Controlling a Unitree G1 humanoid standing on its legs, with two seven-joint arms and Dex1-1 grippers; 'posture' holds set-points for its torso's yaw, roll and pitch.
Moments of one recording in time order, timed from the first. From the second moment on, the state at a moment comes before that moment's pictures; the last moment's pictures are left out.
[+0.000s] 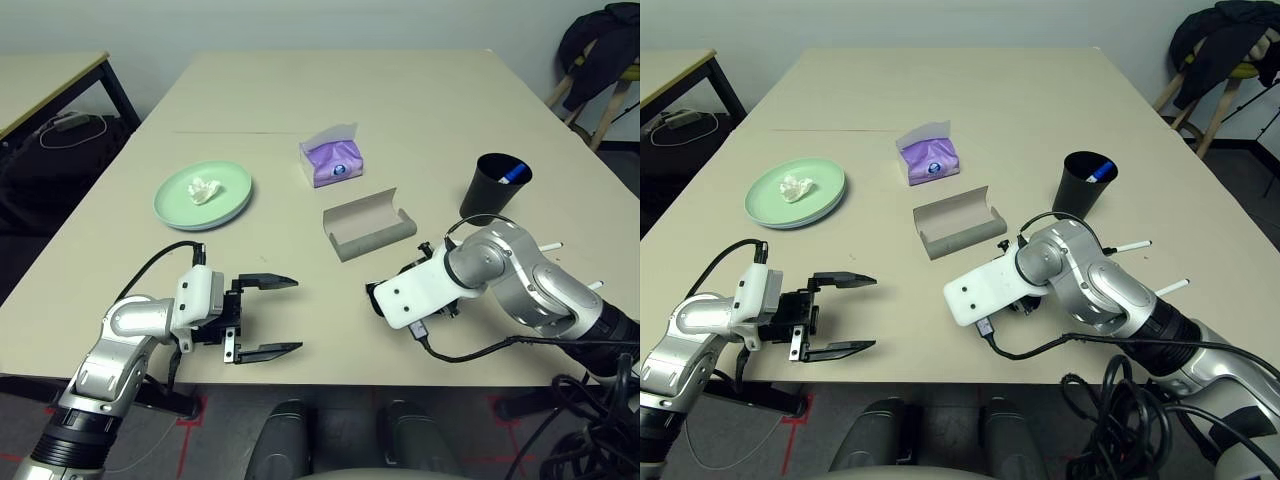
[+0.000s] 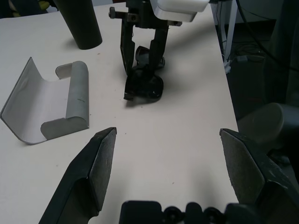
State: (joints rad) left arm -0.03 0.71 -0.03 -0.14 -0.43 -0.06 -1.28; right arm -0.62 -0.73 0.61 -0.28 -0.54 0.28 1.38
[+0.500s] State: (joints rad) left arm -0.03 0.71 -0.04 -0.14 -0.43 -0.06 -1.28; right arm -0.82 -0.76 0.48 -0.26 -0.40 0.20 1.43
